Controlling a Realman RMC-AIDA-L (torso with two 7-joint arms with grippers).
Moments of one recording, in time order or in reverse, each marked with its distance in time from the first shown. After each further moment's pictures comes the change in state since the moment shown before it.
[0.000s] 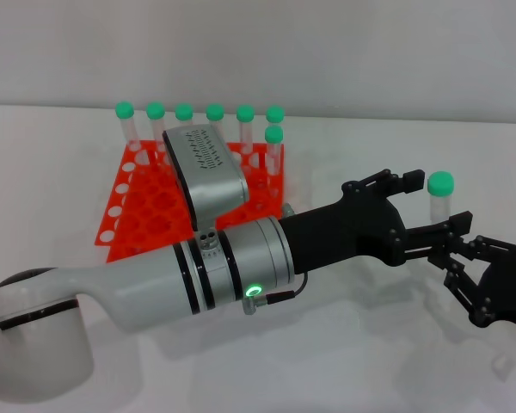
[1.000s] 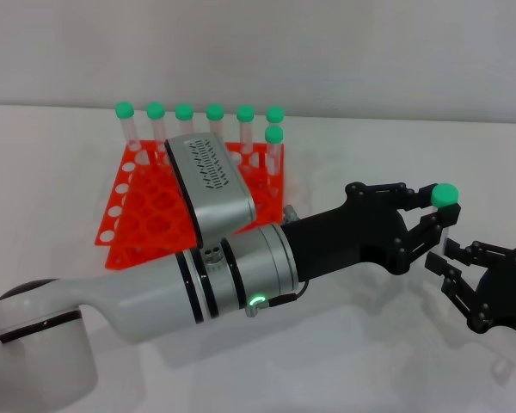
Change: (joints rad) left arm 0.031 -0.006 -0.016 -0.036 0.015 0.016 0.123; right arm -0.002 -0.002 -0.019 -0.001 0.000 -0.002 0.000
